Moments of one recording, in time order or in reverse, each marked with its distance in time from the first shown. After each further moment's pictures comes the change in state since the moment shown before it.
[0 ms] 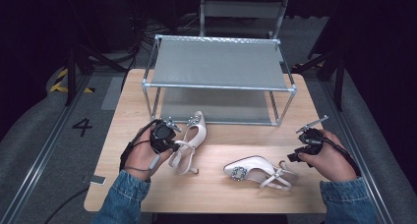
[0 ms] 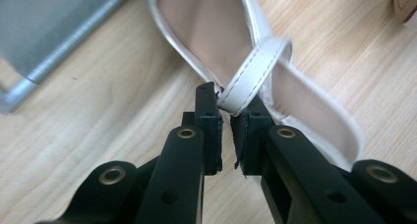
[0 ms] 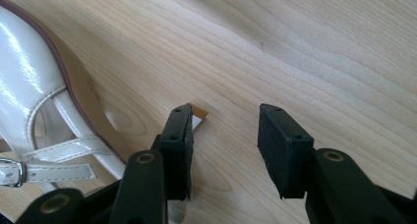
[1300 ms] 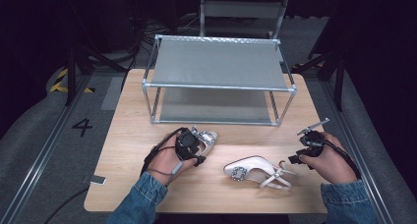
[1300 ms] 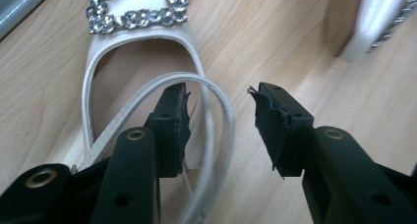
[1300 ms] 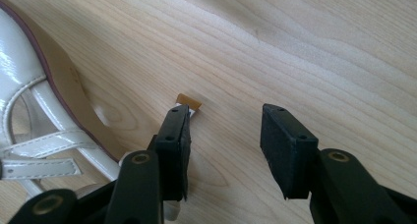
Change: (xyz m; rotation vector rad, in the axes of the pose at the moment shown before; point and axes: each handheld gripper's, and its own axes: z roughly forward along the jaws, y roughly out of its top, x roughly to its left) left arm -0.039 0.024 0.053 0.020 -0.115 0.045; right arm -0.003 -0.008 0.005 0.001 -0.008 0.022
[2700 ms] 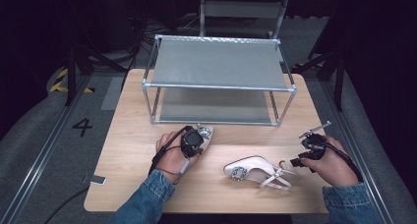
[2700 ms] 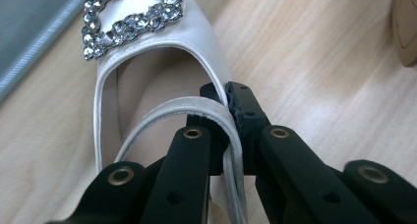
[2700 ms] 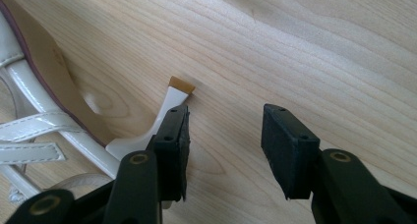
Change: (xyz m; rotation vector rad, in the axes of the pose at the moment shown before) left arm 0.001 0.012 0.006 0.022 0.150 0.040; right arm -0.003 -0.009 0.004 0.015 -0.005 0.015
